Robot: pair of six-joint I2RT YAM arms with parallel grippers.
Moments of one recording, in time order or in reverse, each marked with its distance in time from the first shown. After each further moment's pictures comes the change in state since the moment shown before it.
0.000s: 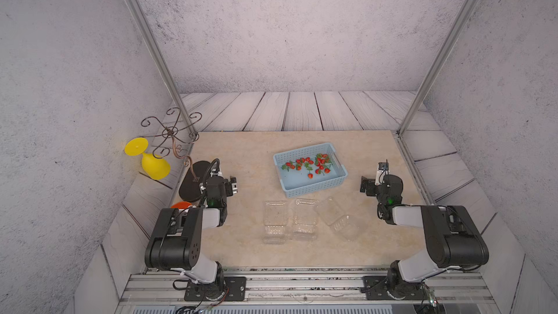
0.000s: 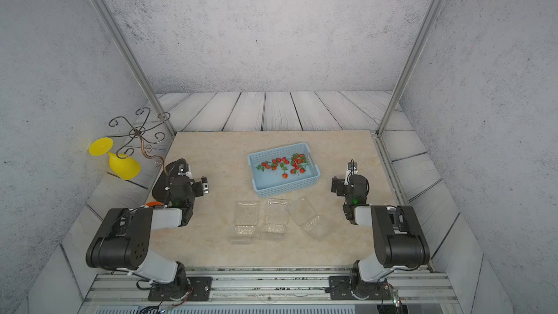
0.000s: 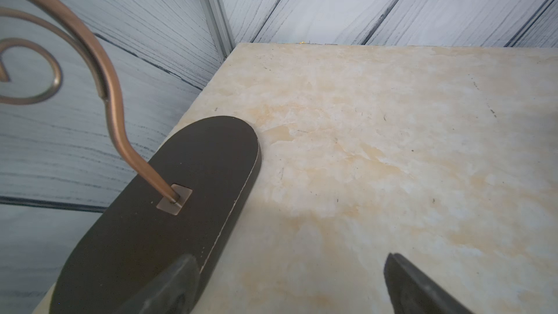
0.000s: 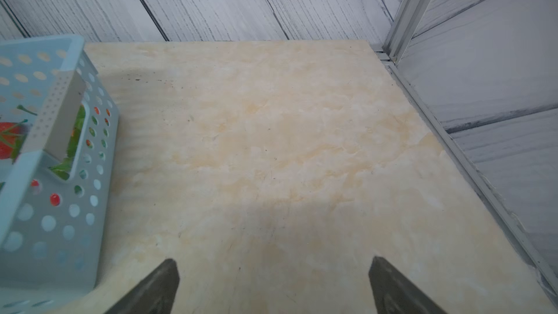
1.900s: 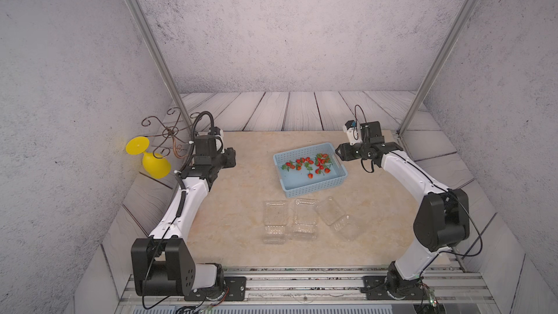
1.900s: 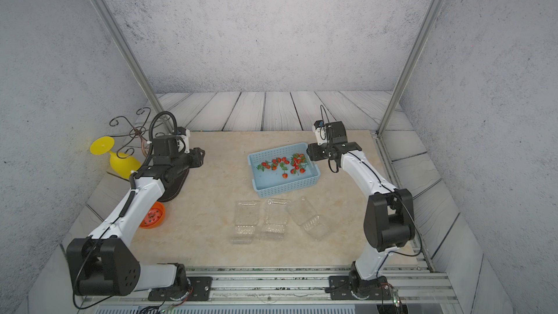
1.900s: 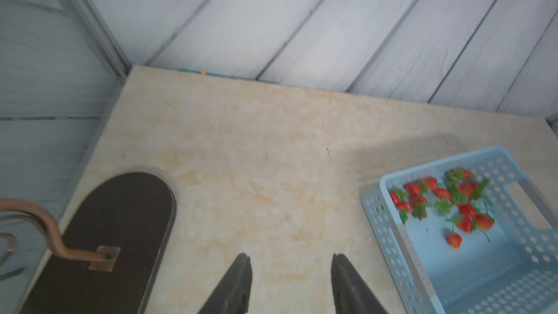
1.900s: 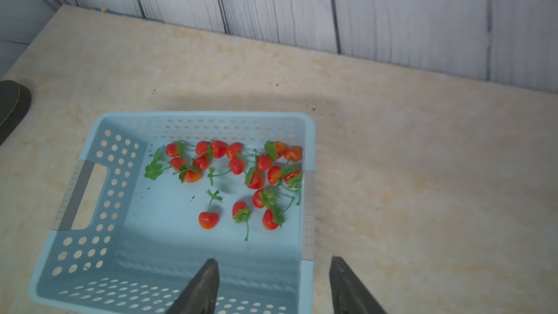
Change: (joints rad) left arm -0.014 -0.190 0.650 -1.047 0.411 -0.109; right arm 0.252 0.205 1.008 -1.173 -0.296 -0.025
